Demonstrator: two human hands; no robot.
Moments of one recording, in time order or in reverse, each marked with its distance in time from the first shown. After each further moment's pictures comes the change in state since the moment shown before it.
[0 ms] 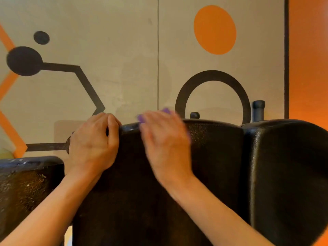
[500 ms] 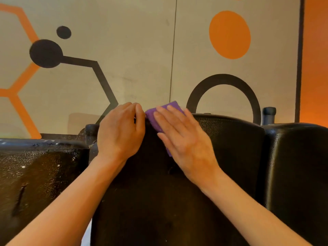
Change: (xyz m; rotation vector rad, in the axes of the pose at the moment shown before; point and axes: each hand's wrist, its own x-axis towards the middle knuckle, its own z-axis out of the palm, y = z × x) left_hand -0.001 -0.001 -0.003 -0.080 0.019 0.009; right_hand -0.014 0.017 0.010 -0.261 -0.103 -0.368
